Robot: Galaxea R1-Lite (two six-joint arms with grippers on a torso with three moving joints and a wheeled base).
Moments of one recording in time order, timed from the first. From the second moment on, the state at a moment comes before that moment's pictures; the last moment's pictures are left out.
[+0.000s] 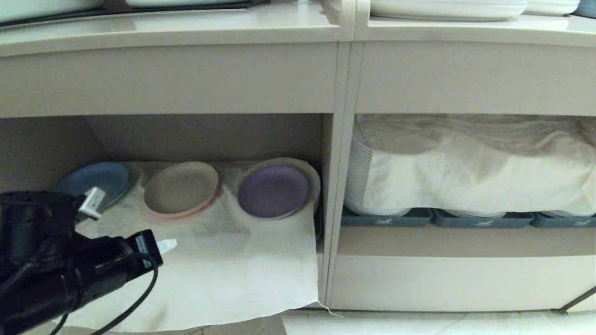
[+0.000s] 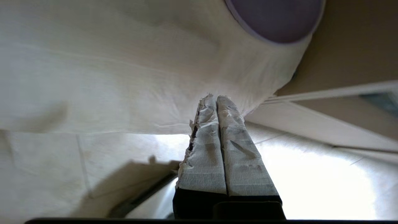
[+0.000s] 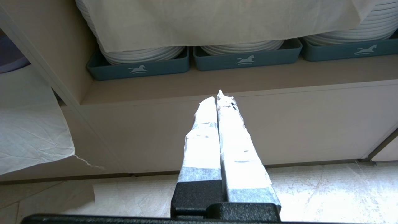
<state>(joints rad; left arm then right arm) -0.27 1.30 -0.45 -0.30 -0.01 -0.60 0.00 0.00 0.00 -0.01 -0.06 0.09</state>
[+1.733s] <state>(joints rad) 0.07 0.27 -0.01 -0.14 -0.11 0.06 0.00 0.00 0.00 -0.01 -0.05 0.09</state>
